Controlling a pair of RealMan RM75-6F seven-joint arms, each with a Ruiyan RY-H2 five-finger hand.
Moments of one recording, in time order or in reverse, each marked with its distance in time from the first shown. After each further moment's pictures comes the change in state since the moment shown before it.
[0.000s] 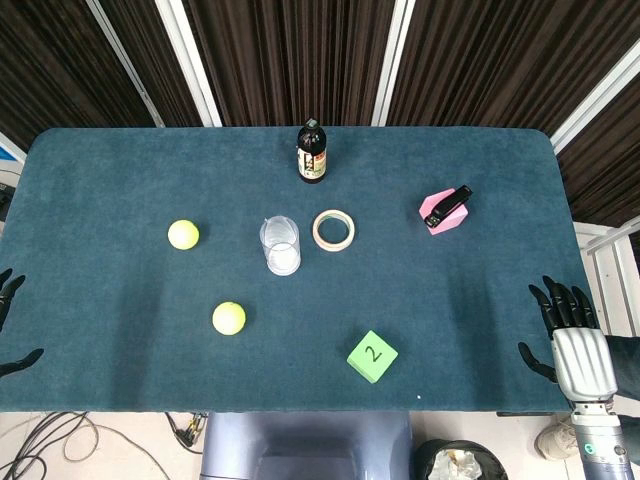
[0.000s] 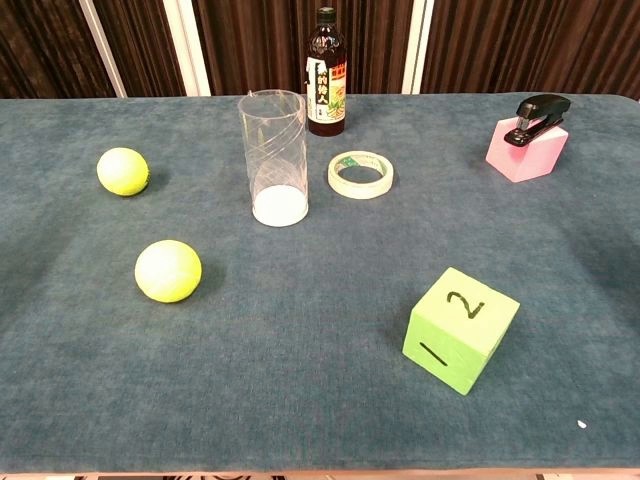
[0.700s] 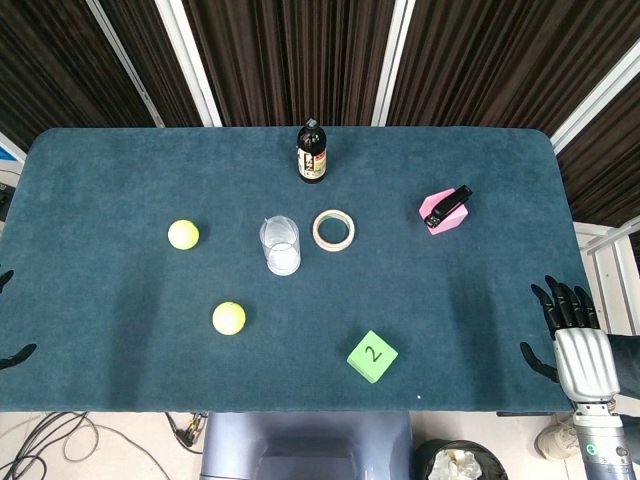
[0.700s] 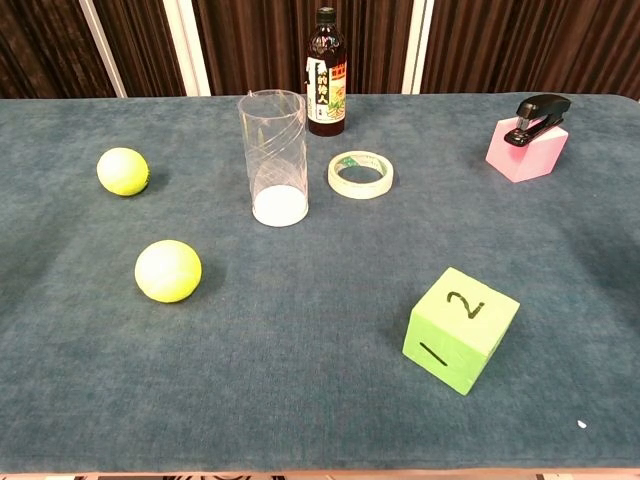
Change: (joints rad) left arm -0.001 0.000 -0.017 0.042 -0.010 0.009 -0.070; right arm -0.004 0.007 0.000 -0.009 -0.001 0.006 -0.011
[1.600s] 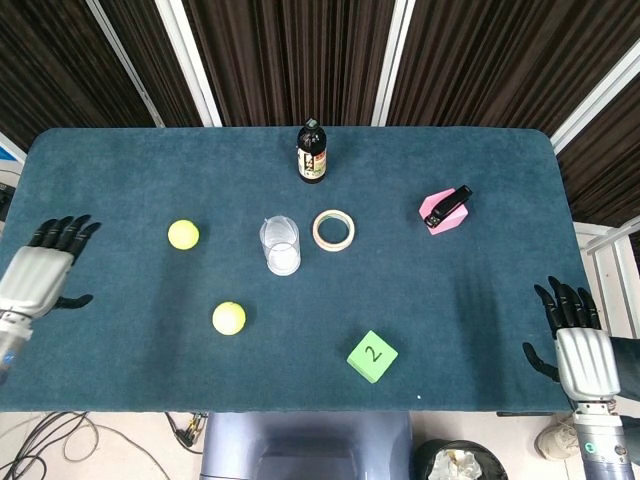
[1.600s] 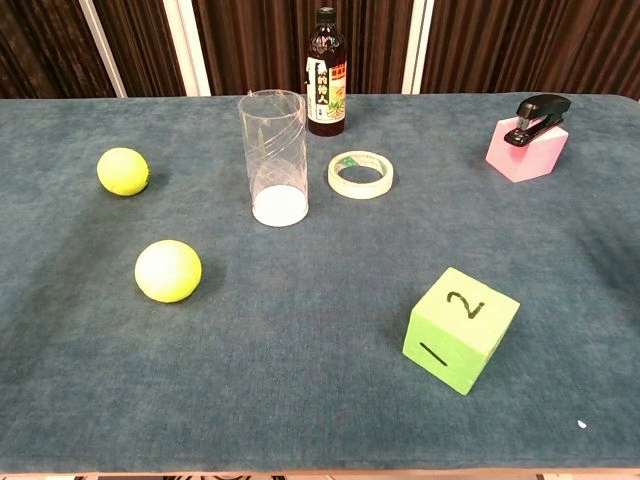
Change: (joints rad) left arm -0.343 0.052 -0.112 -0.093 -0.162 -0.472 0.249; right arm -0.004 -0.009 0.008 0.000 0.033 -0.009 -0.024
